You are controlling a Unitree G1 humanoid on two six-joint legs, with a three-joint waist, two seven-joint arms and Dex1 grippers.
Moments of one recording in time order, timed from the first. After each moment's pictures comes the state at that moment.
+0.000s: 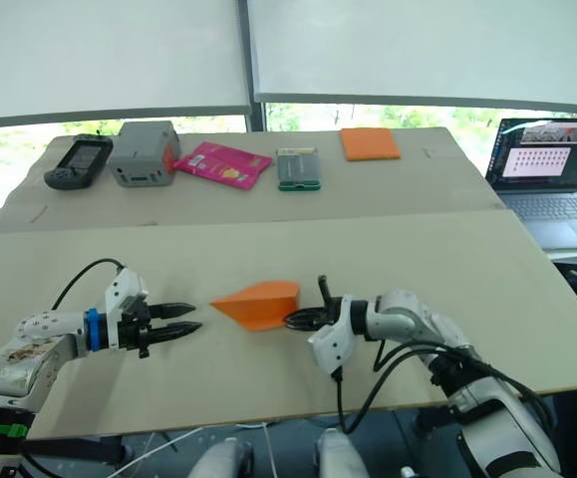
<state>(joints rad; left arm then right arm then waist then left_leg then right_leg) -0.20 0.75 0.06 0.00 -0.41 0.40 -1.13 -0.59 -0.58 0.42 0.45 -0.50 -1.01 0.63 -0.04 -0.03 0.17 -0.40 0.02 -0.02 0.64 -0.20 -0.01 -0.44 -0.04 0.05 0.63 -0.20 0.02</state>
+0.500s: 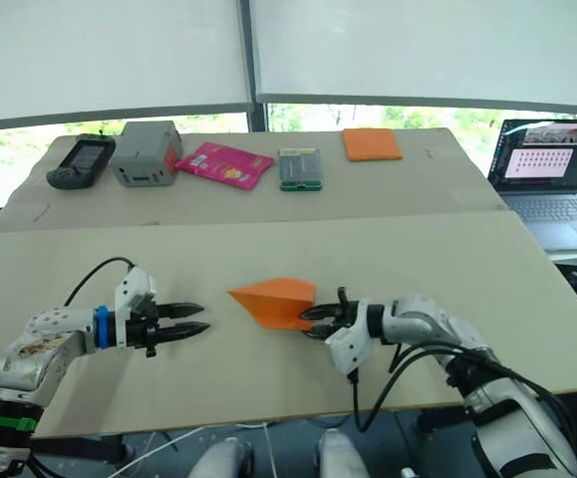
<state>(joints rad) -0.23 0.74 0.02 0.02 -0.41 0.41 -1.16 -0.56 -0.70 0.43 0.43 -0.38 -1.02 0.66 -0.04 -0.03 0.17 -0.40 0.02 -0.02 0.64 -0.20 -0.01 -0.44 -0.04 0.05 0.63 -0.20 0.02</state>
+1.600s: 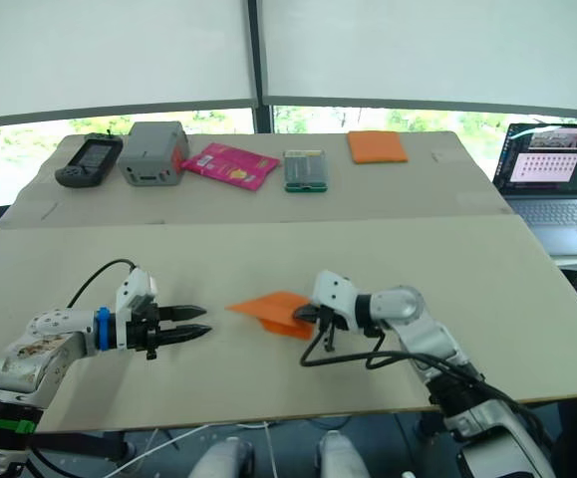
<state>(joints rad) -0.22 0.74 0.02 -0.01 -0.44 0.44 -1.16 -0.45 -0.54 0.35 0.04 0.10 0.15 1.01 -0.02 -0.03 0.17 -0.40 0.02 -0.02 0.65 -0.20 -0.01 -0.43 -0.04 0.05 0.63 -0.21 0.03</state>
